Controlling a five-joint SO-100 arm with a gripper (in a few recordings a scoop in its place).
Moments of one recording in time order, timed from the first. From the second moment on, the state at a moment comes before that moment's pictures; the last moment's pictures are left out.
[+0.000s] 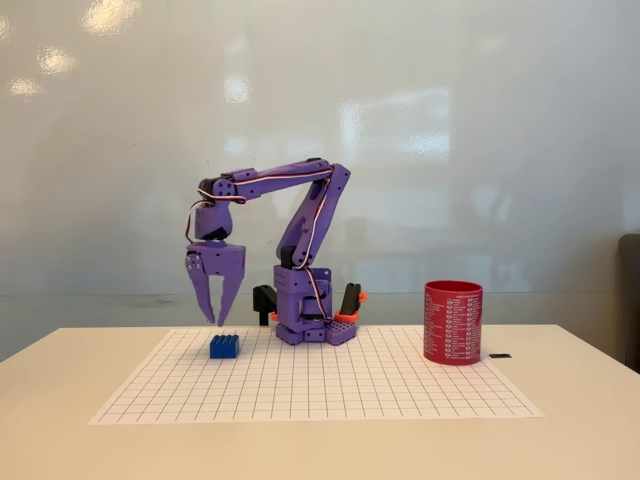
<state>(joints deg) 56.2 119.4 131.7 79.5 27.2</state>
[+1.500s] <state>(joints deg) 53.2 117.5 135.6 80.4 31.7</state>
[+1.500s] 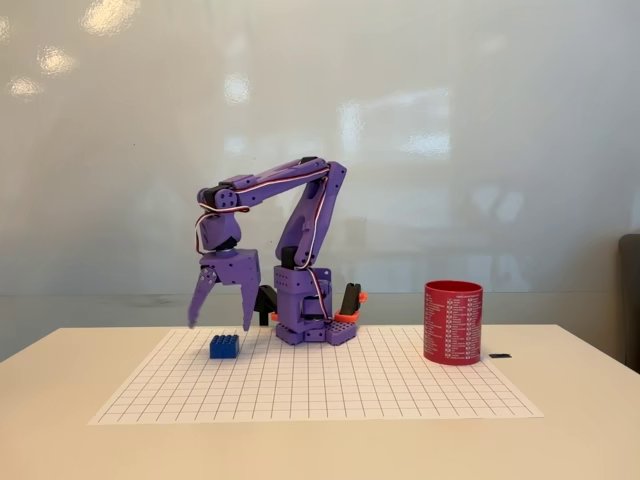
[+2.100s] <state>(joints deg) 48.9 115.8 144.3 70.0 31.6</state>
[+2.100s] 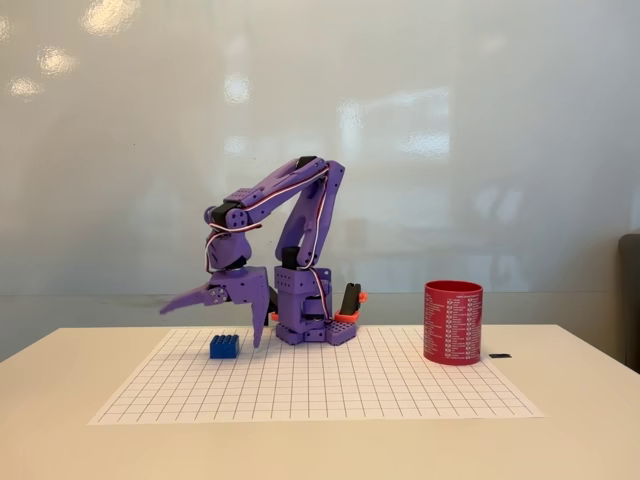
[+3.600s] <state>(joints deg) 23.6 136.1 129.1 58.3 28.5</state>
